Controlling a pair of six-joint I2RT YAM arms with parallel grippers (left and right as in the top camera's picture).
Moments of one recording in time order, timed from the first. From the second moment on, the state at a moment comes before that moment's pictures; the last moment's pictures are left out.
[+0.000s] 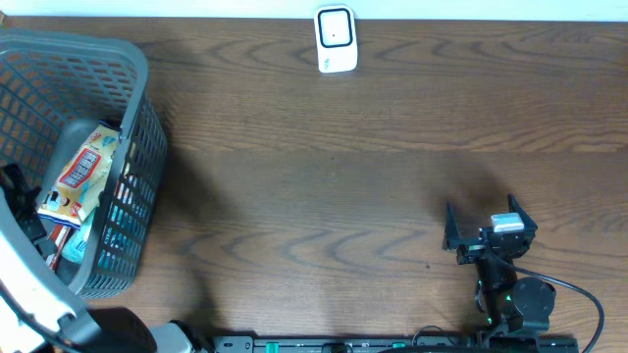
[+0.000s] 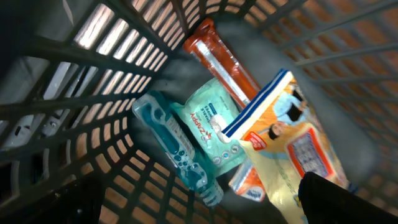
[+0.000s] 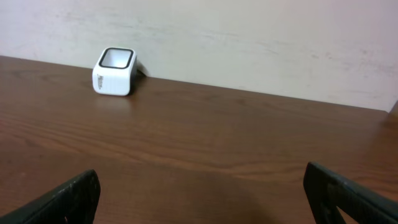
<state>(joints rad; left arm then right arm) 0.70 1.55 1.66 -1.56 -0.24 -1.42 -0.04 0.01 0.01 -0.06 -0.14 -0.12</state>
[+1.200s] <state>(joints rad) 0.69 1.68 1.05 -1.02 -0.16 -1.49 -0.04 0.01 0.01 -0.06 -0.14 -0.12</state>
